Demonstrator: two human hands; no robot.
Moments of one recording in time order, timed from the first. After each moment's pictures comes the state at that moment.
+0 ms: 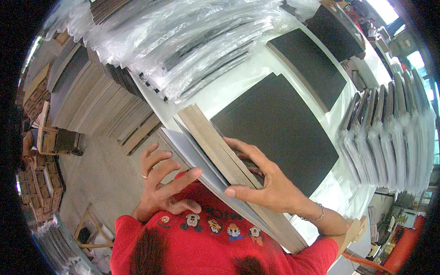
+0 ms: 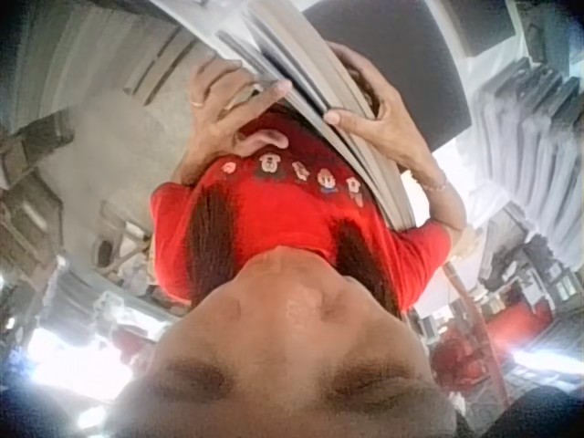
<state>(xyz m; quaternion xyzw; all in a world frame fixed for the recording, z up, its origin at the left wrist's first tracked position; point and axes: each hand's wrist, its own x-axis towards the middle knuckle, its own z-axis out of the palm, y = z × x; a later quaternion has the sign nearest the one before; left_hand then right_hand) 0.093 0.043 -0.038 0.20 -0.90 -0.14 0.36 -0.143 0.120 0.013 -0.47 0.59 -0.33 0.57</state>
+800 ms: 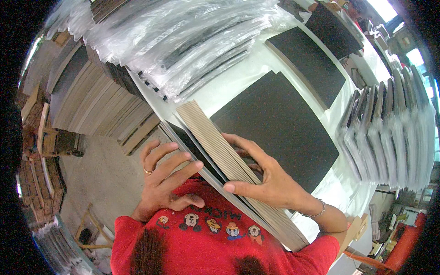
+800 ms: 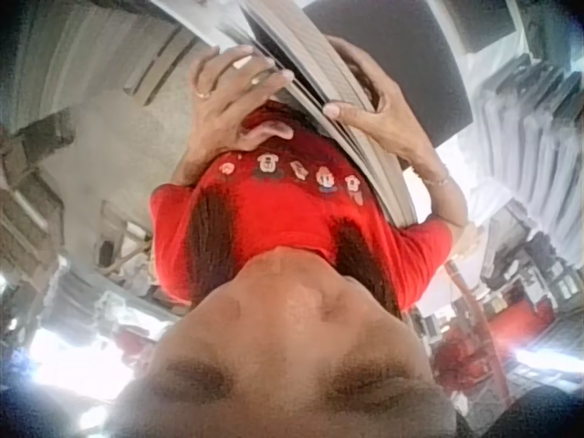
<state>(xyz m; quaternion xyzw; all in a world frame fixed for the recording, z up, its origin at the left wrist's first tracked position) 0.091 0.043 -0.036 0.21 -0.92 -0.10 0.30 -0.145 0.122 0.007 -0.50 0.57 -0.33 0.56</state>
